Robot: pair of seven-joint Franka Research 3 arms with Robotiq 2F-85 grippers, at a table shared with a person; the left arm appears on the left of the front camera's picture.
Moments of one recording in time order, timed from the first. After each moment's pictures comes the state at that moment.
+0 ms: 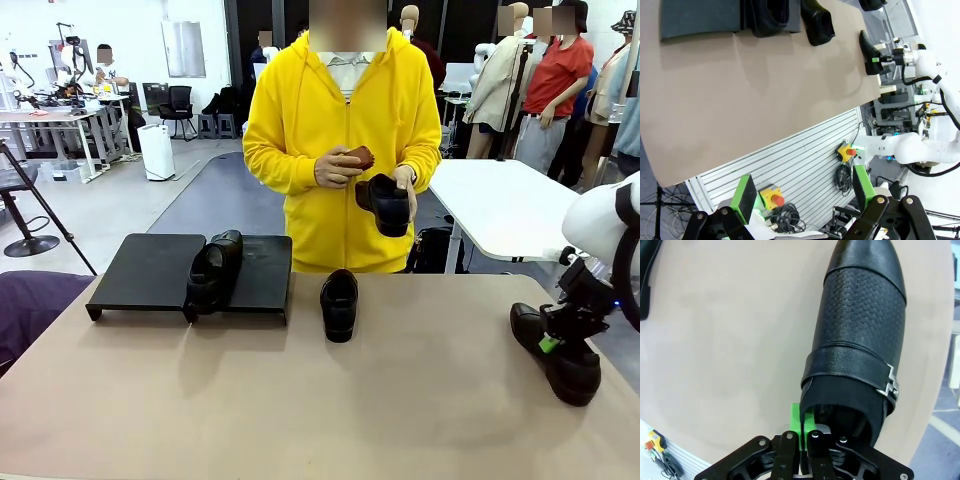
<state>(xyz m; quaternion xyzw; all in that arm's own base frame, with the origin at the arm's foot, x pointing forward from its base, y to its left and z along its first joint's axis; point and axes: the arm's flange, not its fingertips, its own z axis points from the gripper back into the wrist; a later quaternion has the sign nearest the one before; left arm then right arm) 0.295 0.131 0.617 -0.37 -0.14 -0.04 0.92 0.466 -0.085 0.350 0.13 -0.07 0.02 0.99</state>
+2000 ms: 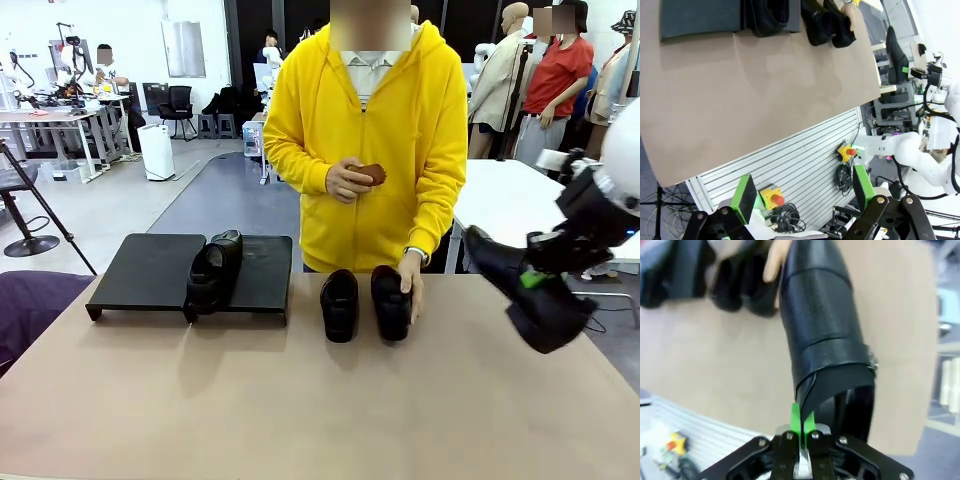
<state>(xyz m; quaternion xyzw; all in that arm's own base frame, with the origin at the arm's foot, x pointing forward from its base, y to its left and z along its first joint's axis) 0.295 0.131 0.617 -0.37 -0.14 -0.04 0.92 0.346 0.025 0.534 0.11 -0.20 0.03 0.97</state>
